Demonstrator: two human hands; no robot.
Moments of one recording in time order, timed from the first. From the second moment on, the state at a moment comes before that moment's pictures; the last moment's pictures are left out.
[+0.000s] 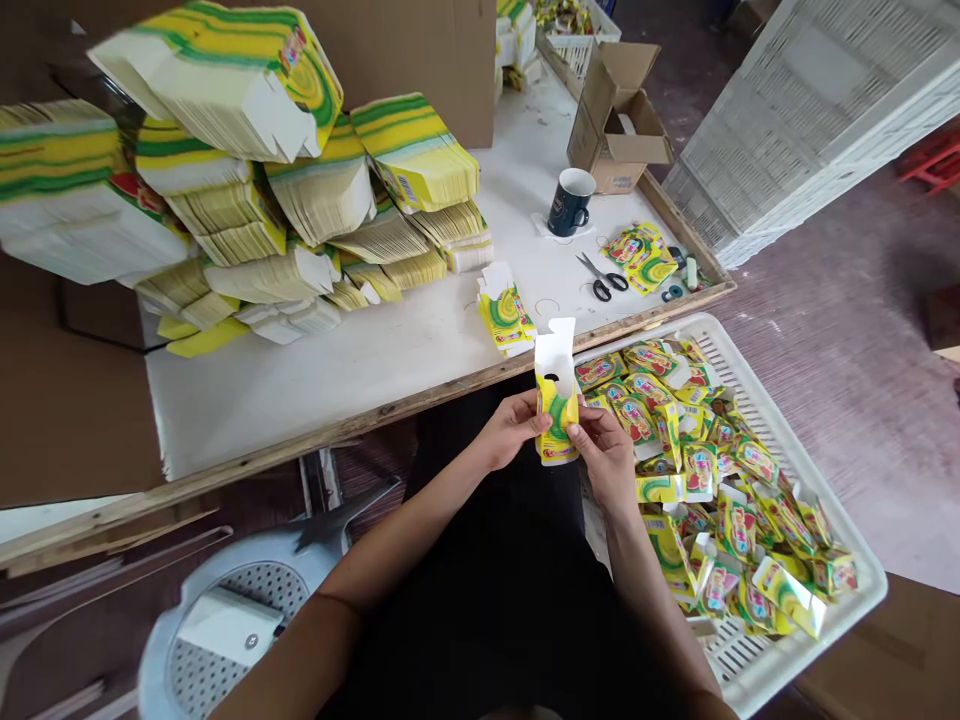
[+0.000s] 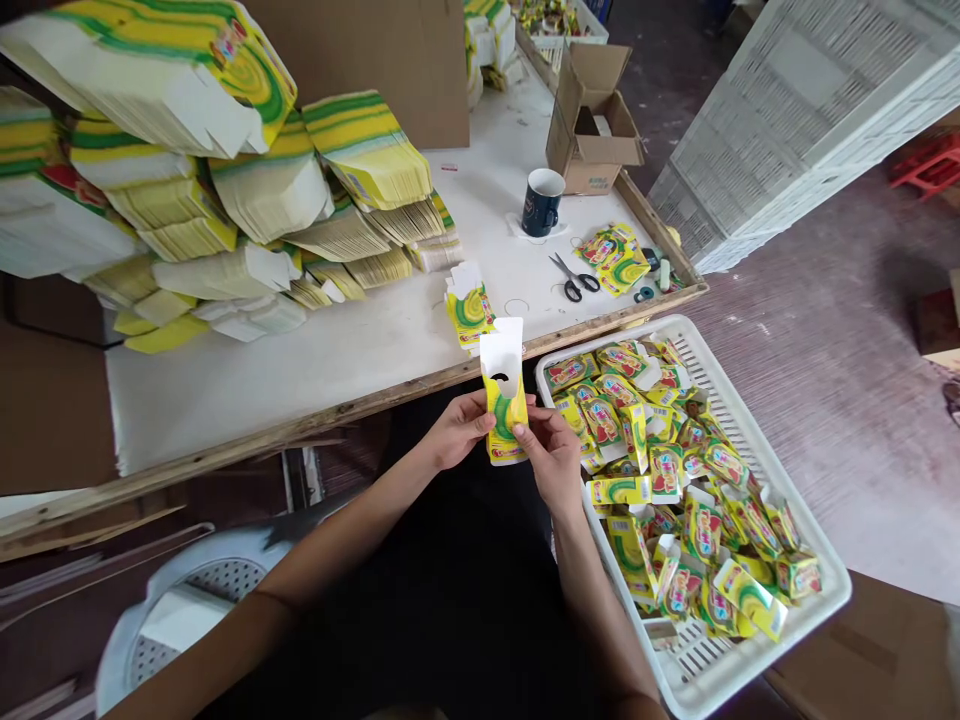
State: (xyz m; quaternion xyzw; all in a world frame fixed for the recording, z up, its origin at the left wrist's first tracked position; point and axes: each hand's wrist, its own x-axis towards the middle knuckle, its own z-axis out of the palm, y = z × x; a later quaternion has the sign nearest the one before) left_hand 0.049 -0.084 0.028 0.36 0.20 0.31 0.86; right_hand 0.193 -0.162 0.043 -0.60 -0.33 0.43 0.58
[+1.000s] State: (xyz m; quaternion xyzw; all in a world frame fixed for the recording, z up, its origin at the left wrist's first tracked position) left_hand 0.043 -0.095 0.026 0.48 0.21 0.22 0.82; right_hand 0.224 -0.168 0.046 -0.66 -0.44 0.29 0.53
